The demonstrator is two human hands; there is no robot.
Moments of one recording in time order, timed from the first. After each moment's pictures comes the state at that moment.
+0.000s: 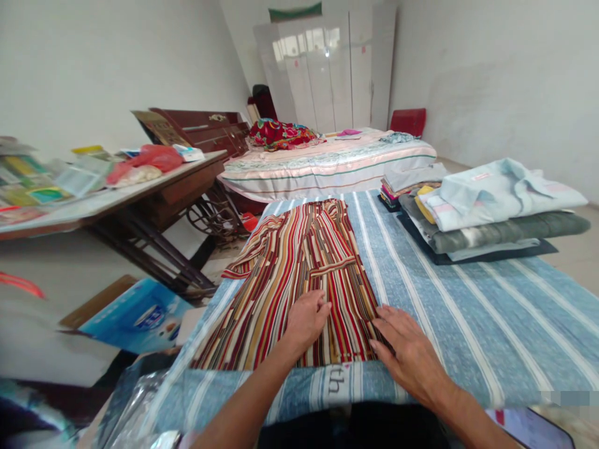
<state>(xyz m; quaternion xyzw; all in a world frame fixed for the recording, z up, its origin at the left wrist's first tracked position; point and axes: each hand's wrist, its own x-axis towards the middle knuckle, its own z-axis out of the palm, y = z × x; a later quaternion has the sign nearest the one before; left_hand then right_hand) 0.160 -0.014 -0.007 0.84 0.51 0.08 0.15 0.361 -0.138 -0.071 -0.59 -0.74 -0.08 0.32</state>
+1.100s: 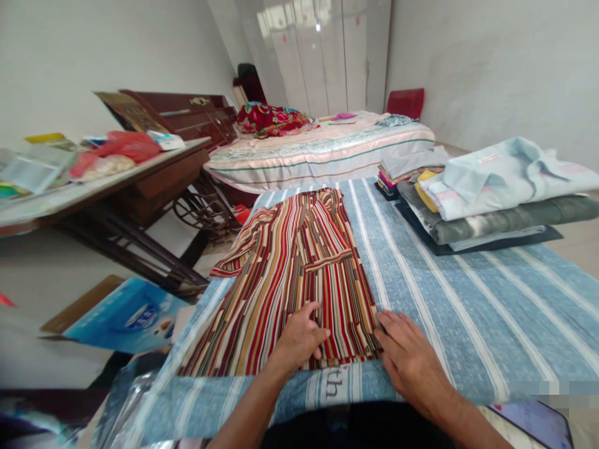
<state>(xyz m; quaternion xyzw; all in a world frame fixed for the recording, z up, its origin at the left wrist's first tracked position) 0.150 -0.037 -0.006 0.65 0.57 0.09 0.50 0.357 -0.150 -0.088 -0.57 -0.74 -0.11 0.33</state>
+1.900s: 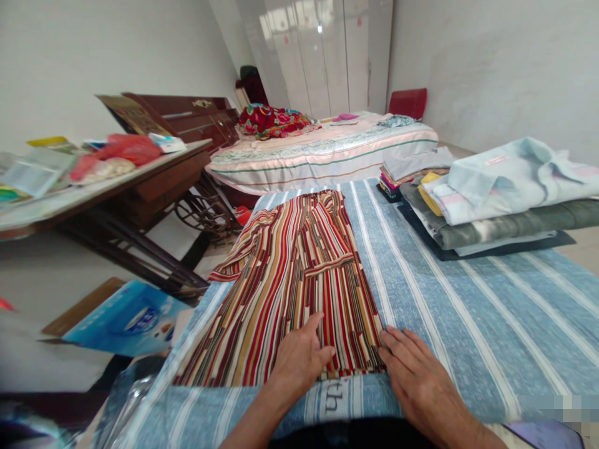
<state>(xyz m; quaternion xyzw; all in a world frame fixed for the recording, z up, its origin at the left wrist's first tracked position) 0.152 -0.046 0.001 0.79 0.56 -0.04 0.23 0.365 -0.161 -0.089 -0.54 -0.79 -0.11 0.28</state>
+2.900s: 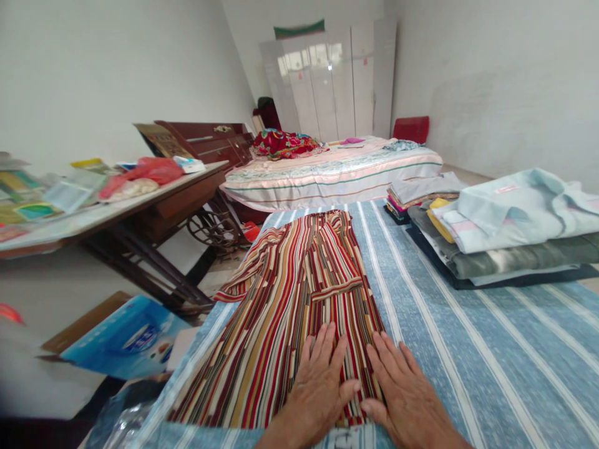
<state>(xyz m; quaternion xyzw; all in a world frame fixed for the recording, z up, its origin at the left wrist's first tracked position) 0.144 -0.043 -0.043 0.91 0.39 0.01 0.10 0.340 -0.114 -0.115 -0.58 -0.78 -0.15 0.20</state>
